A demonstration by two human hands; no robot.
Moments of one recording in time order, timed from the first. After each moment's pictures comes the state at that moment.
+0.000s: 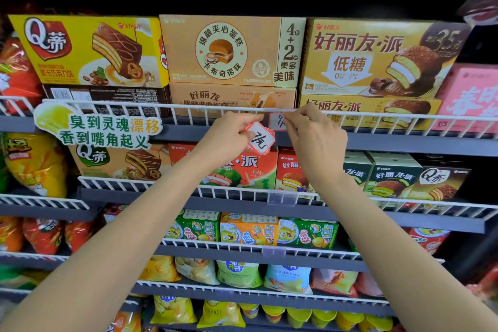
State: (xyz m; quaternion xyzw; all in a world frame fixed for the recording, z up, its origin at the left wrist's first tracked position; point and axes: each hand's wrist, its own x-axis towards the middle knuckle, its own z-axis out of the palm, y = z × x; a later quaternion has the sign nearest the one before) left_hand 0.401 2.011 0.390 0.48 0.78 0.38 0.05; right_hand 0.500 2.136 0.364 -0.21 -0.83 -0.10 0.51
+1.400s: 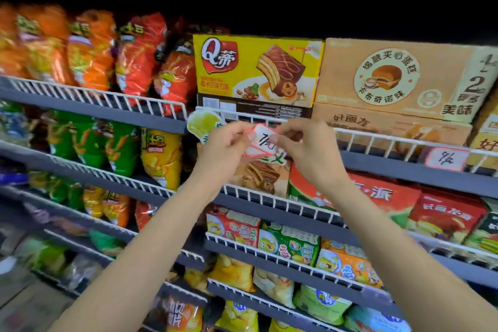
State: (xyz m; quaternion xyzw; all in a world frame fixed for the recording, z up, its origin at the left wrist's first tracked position) left_hand 0.286 1.826 0.384 0.32 0.70 0.64 0.03; right_hand 0.353 1.964 0.395 -0.04 -0.89 0.30 0.35
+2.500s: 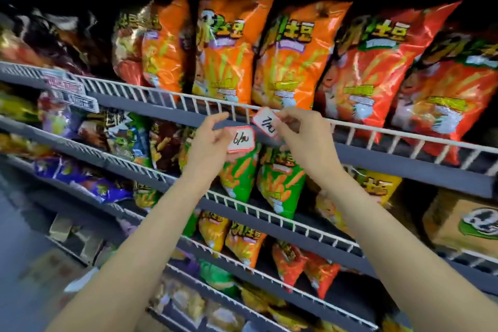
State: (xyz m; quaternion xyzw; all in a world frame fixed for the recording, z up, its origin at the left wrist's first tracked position) left_hand -0.082 1.488 0.367 0.19 0.70 0.69 -0.01; right_hand -0.023 1.636 0.387 0.01 -0.86 0.35 0.37
